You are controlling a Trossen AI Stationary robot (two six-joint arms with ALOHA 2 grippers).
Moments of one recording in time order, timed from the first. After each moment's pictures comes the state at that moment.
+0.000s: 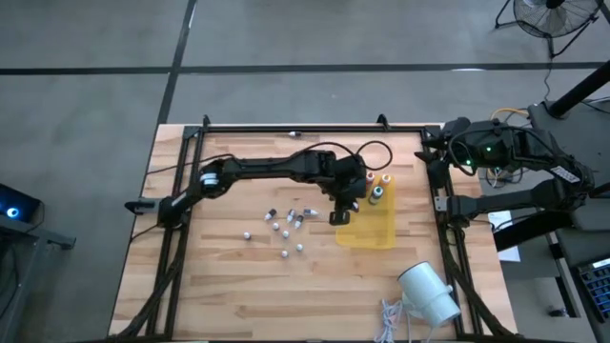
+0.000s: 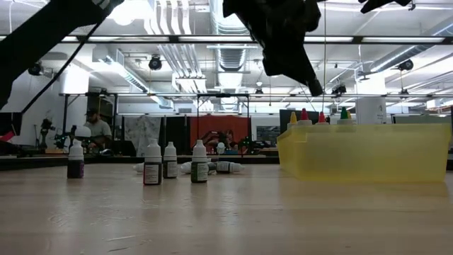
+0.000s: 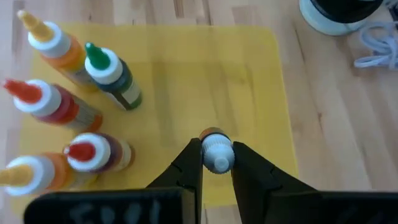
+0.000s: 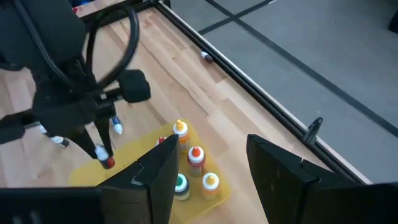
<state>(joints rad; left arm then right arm) 0.07 2.27 2.28 -0.92 0.21 0.16 -0.14 0.82 1.36 -1.23 0.34 0.35</state>
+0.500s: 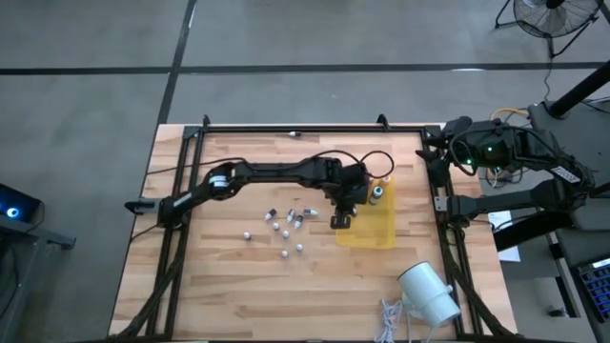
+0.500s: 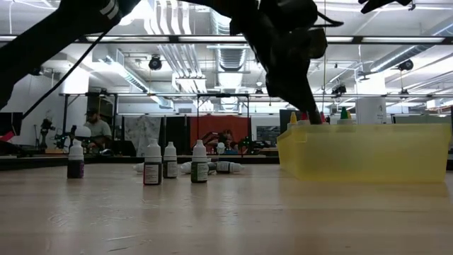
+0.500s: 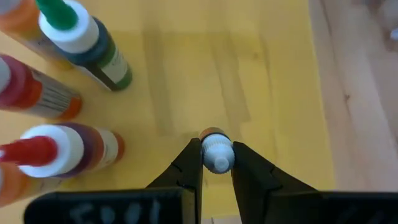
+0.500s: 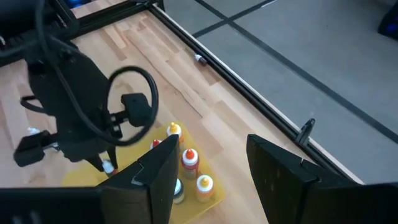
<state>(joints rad) 0.07 2.36 2.29 -0.93 0.20 0.17 -0.14 0.82 1.36 -1.22 0.37 0.35</state>
